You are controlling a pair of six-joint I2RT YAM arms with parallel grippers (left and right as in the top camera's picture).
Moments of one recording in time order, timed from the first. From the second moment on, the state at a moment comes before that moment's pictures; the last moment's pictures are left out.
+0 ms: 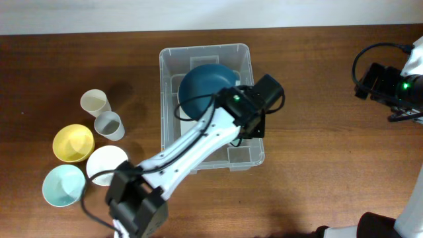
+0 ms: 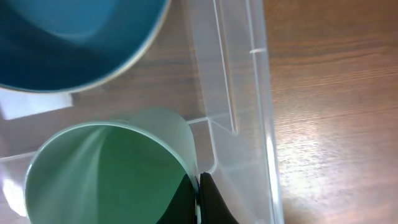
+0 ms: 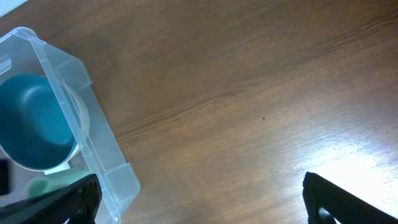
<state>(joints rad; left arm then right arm) -0.84 1.98 1.84 -1.15 -0.08 -0.72 -0.29 1.58 2.14 -1.67 -0.08 0.18</state>
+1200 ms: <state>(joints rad) -0.66 1.88 1.96 -1.31 -0.25 -0.62 -0.29 1.58 2.14 -1.67 -0.08 0.18</state>
